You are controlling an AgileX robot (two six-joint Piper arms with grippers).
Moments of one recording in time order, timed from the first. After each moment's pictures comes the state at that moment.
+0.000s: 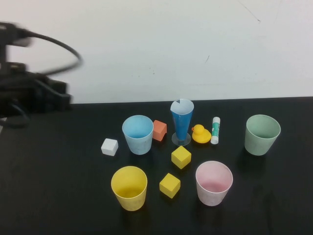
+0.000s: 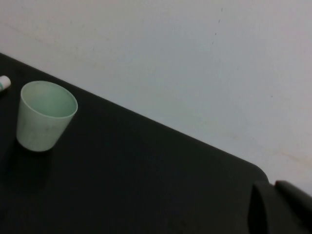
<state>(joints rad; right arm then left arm) -0.12 0.22 -0.25 0.00 0.35 -0.50 -0.09 1.23 -1.01 -0.67 0.52 0.63</state>
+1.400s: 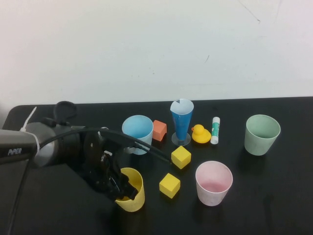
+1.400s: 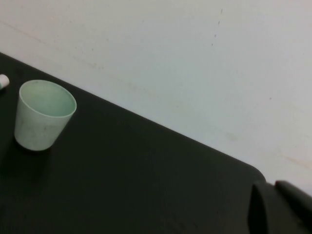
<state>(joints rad) -0.12 0.22 -0.24 0.01 0.34 -0.52 -0.39 1.90 -1.02 -0.24 0.47 0.30</state>
